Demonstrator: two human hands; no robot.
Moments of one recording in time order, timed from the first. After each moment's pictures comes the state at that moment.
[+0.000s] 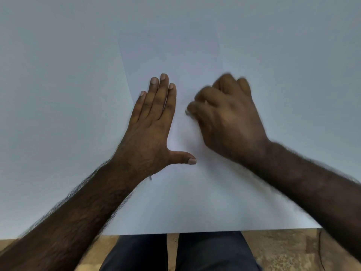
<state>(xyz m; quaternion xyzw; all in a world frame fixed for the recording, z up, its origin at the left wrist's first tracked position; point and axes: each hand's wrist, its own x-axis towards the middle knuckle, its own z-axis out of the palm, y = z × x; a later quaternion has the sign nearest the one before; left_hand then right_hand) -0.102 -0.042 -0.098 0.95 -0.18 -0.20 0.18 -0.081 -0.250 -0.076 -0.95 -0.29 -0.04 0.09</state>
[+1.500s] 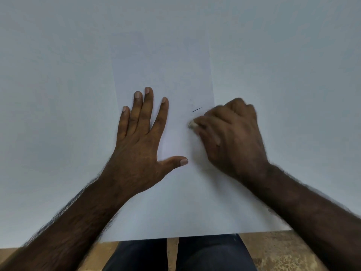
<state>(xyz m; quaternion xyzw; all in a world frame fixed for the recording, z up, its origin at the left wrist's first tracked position) -0.126 -0.042 -0.098 0.95 -0.17 -0.18 0.19 -0.121 -0.277 -0.089 -0.97 -0.16 -0.04 0.17</state>
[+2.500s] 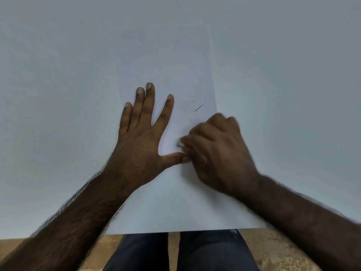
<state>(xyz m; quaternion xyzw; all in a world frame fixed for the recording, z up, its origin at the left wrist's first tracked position) -0.127 -0.043 -0.099 0.95 -0.14 -0.19 0.18 -0.148 -0.257 -0.083 -0.95 -0.22 0.02 0.20</state>
